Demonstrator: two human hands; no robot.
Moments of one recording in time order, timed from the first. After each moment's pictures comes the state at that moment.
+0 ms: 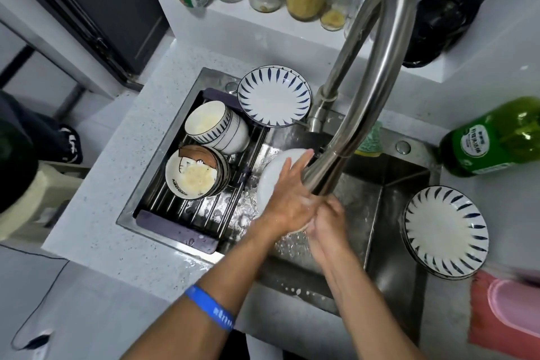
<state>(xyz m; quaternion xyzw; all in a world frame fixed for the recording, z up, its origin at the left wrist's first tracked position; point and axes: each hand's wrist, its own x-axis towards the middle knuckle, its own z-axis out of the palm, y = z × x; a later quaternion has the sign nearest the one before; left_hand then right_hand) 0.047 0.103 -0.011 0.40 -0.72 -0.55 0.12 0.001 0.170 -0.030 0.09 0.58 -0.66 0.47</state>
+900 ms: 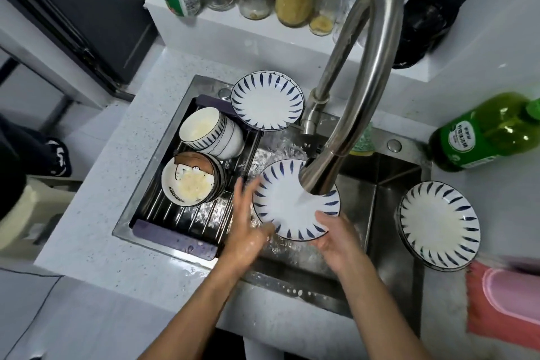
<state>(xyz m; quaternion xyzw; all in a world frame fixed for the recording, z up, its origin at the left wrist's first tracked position) 0.134 0.114 -0.035 0.48 -0.61 -0.61 0.16 -0.019 0.199 -0.058 0.16 0.59 -0.60 0.52</state>
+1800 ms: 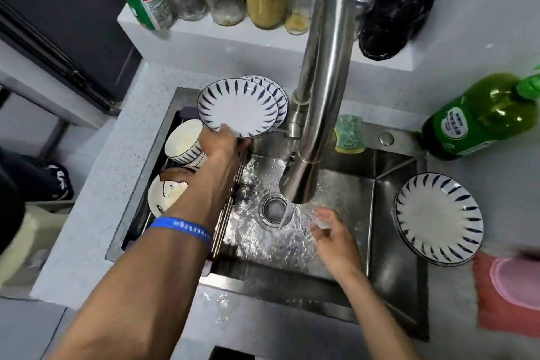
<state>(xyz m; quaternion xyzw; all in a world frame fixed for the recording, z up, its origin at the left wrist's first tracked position) 0.028 -0.043 -0.031 0.68 -0.29 -0.61 0.30 -0.030 0.229 -0.069 -0.18 0.85 -0.31 0.39</state>
